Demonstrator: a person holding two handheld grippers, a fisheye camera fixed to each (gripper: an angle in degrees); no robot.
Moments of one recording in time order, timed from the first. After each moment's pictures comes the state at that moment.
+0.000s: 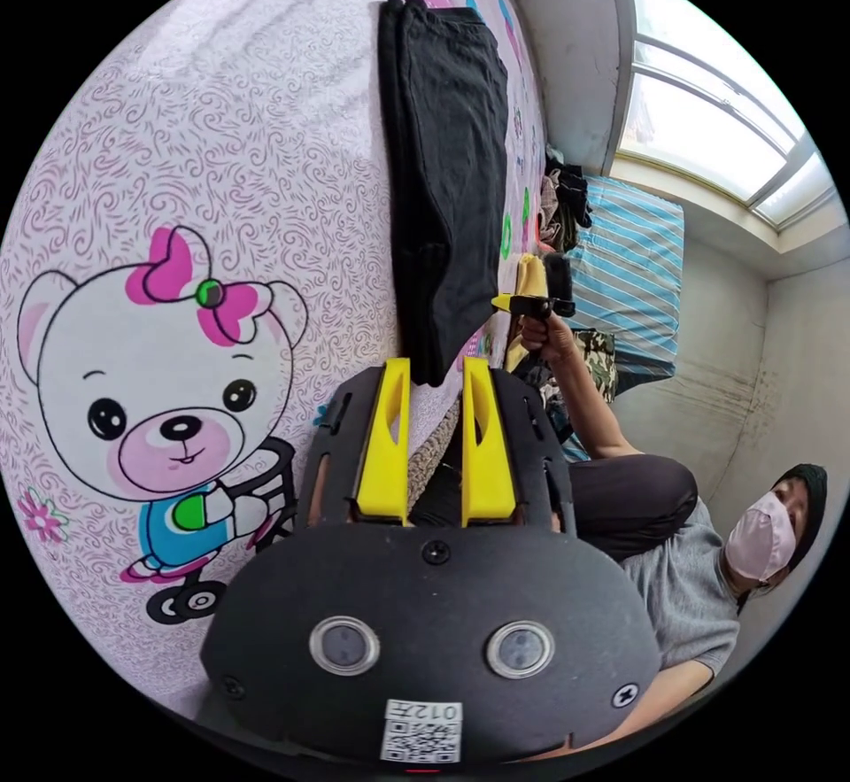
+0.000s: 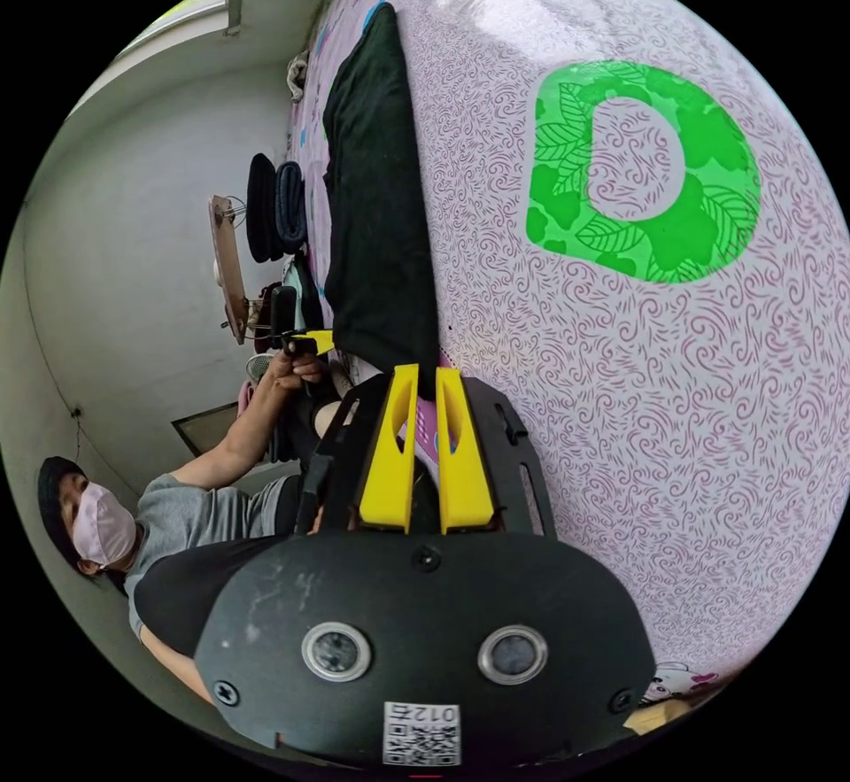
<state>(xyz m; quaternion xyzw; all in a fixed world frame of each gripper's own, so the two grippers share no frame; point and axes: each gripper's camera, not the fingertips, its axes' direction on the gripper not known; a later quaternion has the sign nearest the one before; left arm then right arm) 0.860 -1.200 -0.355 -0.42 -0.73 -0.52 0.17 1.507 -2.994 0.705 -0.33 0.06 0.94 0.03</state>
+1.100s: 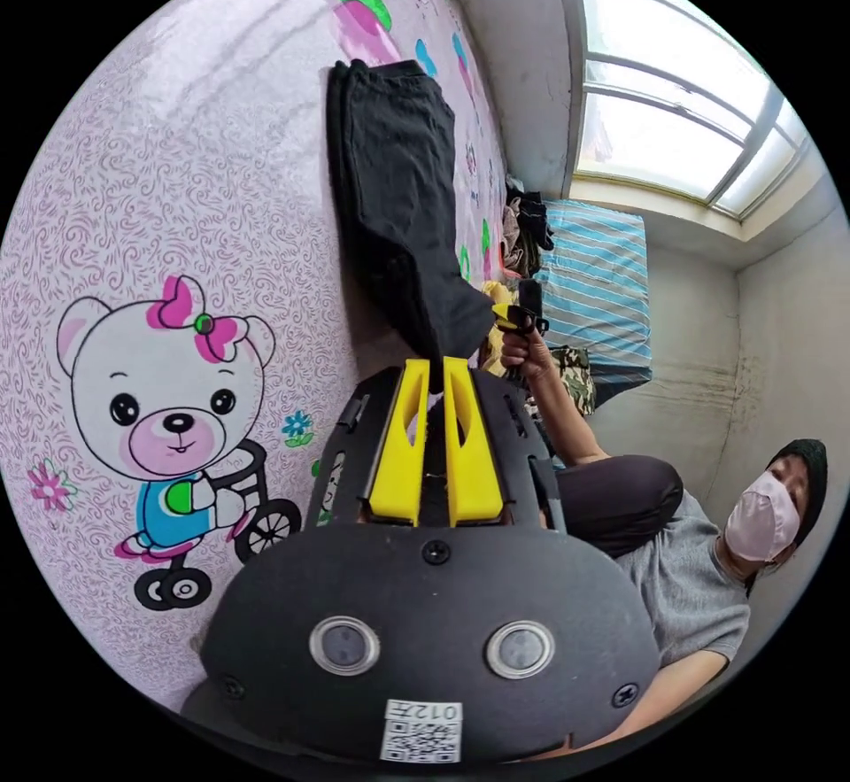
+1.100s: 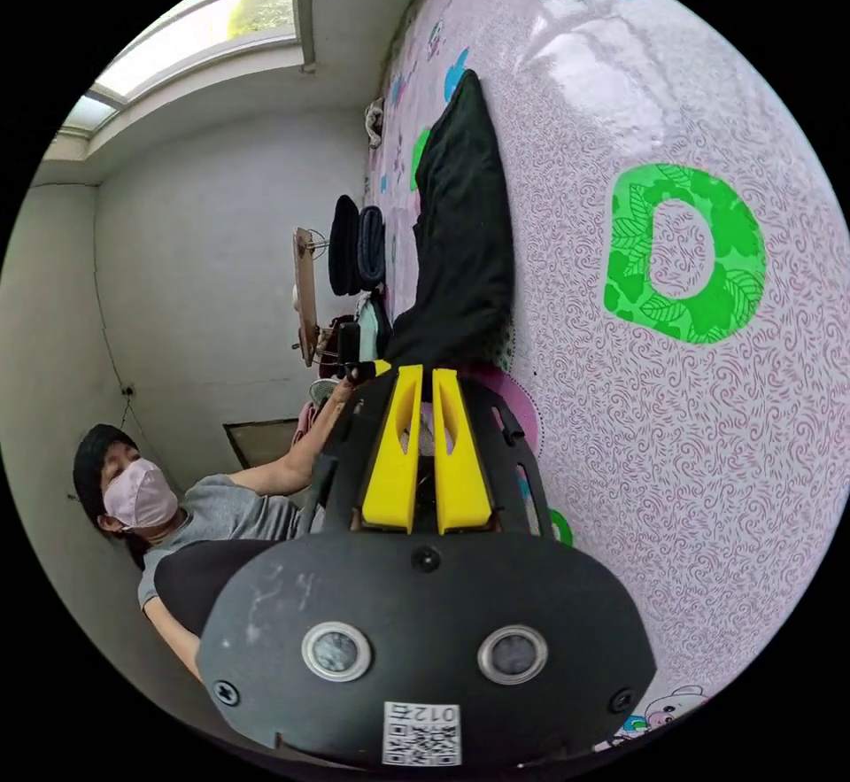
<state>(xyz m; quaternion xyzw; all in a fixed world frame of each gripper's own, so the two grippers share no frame) 1.117 -1.163 -0.204 -0.42 -0.74 -0.48 0.23 1.342 -2.843 0.448 -0.23 0.11 0.96 0.11</state>
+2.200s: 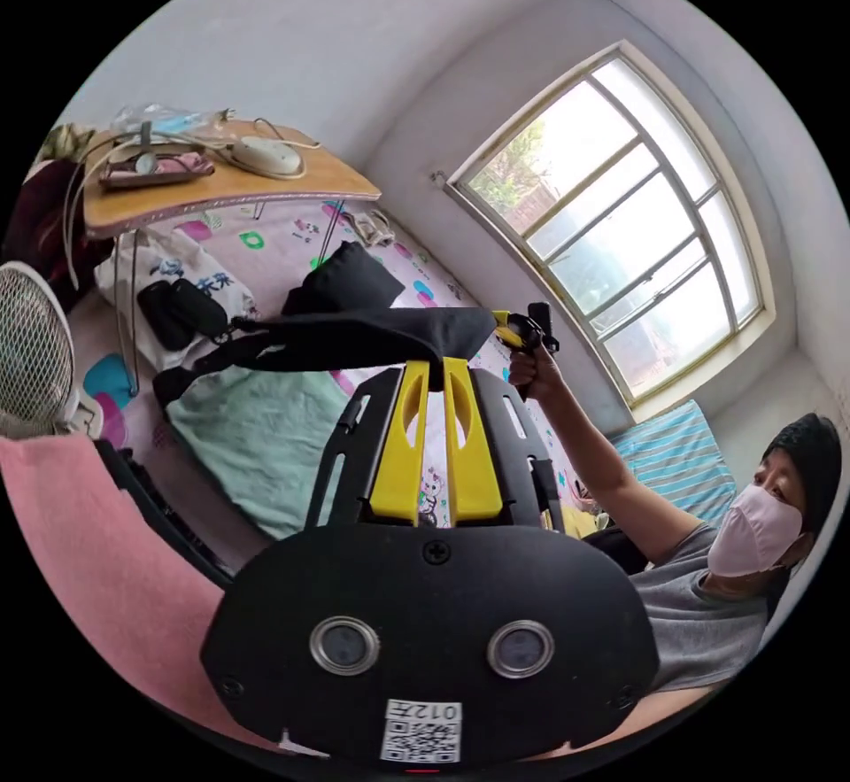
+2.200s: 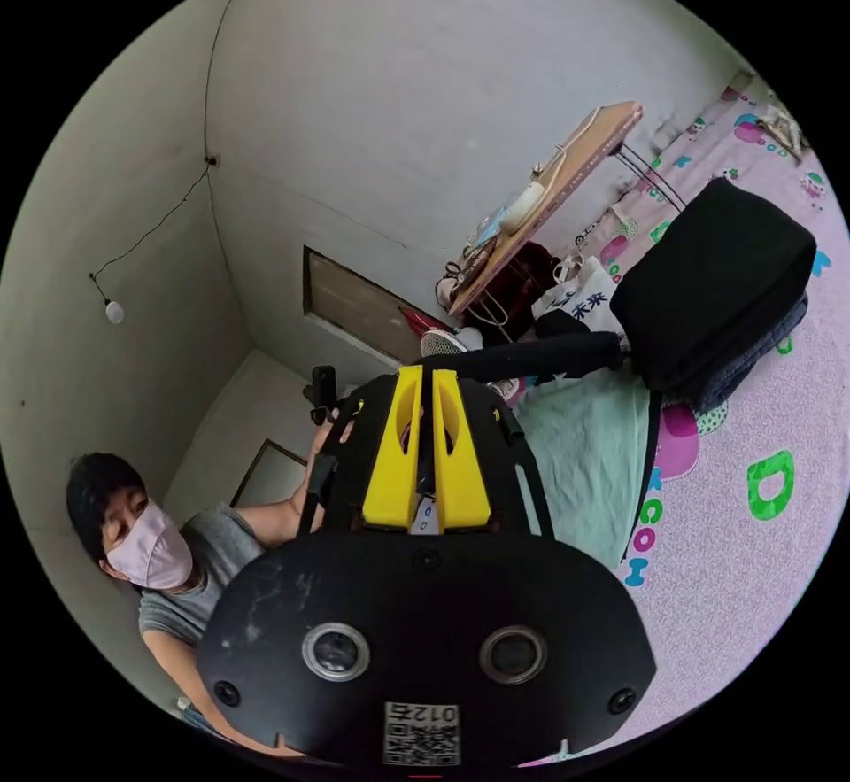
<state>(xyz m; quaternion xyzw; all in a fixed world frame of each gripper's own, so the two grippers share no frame) 1.508 -1.259 0.431 -0.37 -0.90 0.06 0.22 1.280 -2.291 0.604 -0.16 -0.21 0.88 0.40</state>
